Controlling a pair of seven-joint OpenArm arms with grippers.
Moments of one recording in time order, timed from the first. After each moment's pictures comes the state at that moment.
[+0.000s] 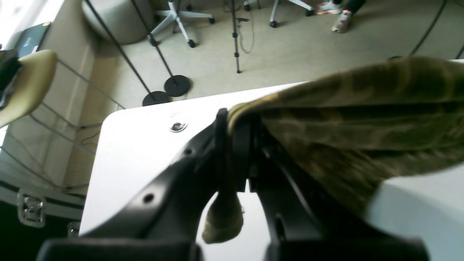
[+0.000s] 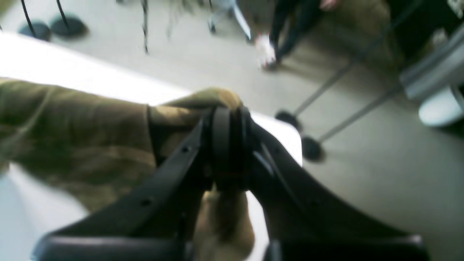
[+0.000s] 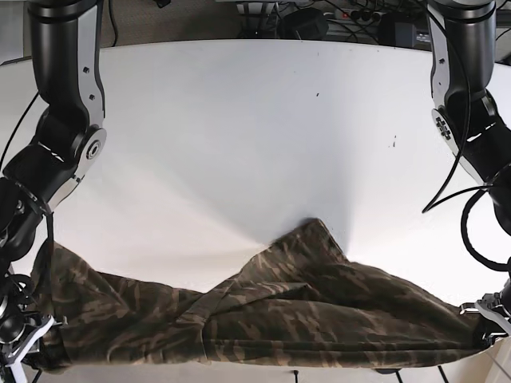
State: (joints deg) left arm -44.4 -25.2 -19.7 89.8 -28.3 -24.5 70.5; right arm 52.2 17.7 24.7 87.5 10.7 40.3 -66.6
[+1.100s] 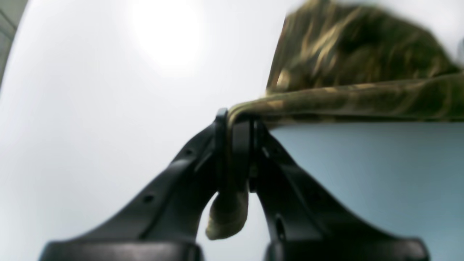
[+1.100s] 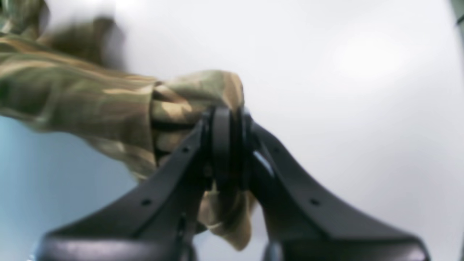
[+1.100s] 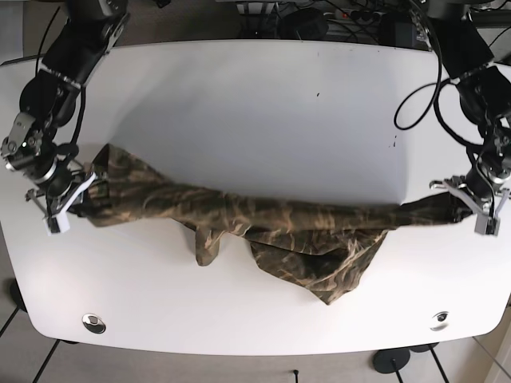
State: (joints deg) left arm -2.2 -22.4 -31.9 94.7 -28.2 -30.3 55.5; right arm 5.7 14.6 32.2 95.5 20.9 40.4 -56.1
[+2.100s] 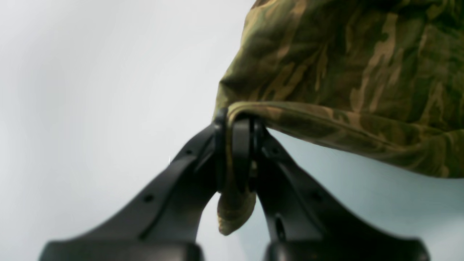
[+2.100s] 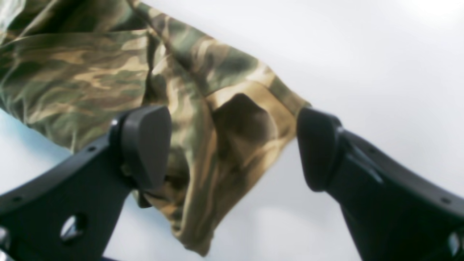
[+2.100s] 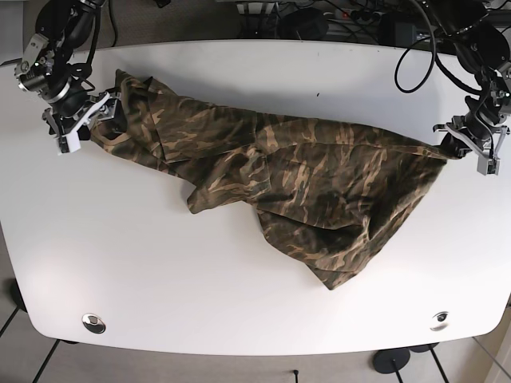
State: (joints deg) left arm 9.0 -20.3 -38.1 91.9 -27.4 -30.7 54.1; right arm -14.0 10.7 36.0 104.7 31.8 39.9 -60.2
